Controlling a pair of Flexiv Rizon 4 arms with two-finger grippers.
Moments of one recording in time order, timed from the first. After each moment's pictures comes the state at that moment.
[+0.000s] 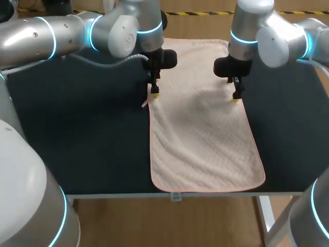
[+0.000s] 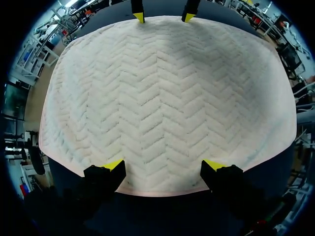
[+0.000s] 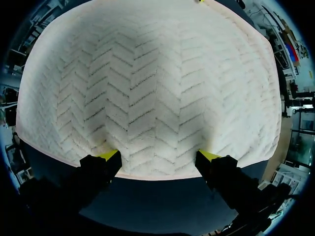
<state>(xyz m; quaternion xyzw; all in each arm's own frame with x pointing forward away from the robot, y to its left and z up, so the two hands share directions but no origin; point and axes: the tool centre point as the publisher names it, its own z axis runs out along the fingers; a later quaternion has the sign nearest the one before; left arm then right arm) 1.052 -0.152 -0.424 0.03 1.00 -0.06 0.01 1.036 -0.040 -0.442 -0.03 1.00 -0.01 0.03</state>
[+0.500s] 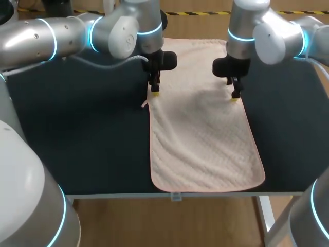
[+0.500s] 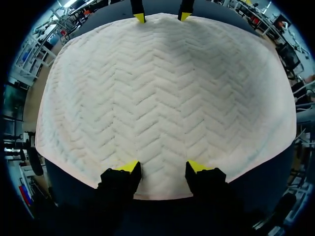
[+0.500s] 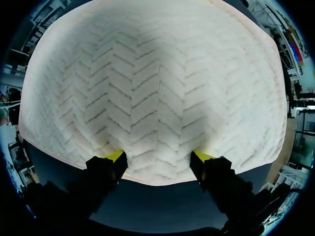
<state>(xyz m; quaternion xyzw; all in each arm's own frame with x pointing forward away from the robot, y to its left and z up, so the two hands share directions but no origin) 1.047 -0.152 -0.431 0.03 1.00 -0.06 0.00 1.032 -0.039 -0.446 -0.03 1.00 -0.01 0.01</state>
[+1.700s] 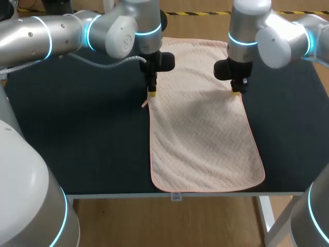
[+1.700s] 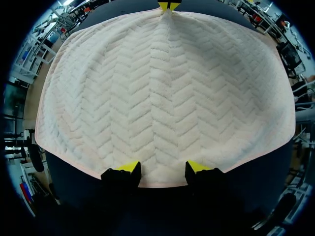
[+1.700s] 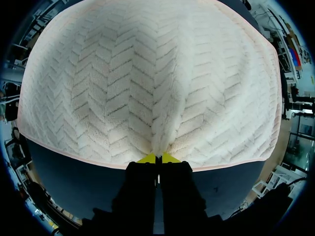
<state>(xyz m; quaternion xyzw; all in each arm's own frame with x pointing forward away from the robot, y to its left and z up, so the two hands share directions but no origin) 1.039 -0.138 -0.426 0.02 1.00 -0.04 0.01 1.015 -0.044 -0.430 -0.05 1.00 -0.04 0.04</state>
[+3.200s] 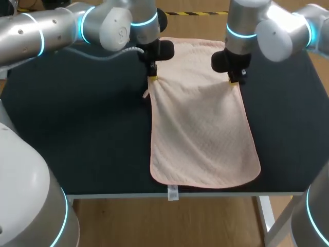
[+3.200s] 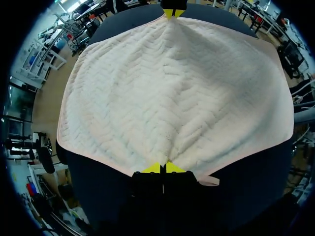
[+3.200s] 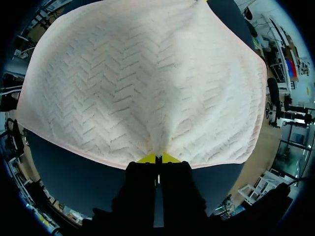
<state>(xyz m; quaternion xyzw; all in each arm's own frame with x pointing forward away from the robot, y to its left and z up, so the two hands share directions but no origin) 1.059 -0.141 -0.374 0.03 1.00 -0.07 0.05 1.030 -0.030 -0.380 -0.08 0.99 -0.04 0.09</state>
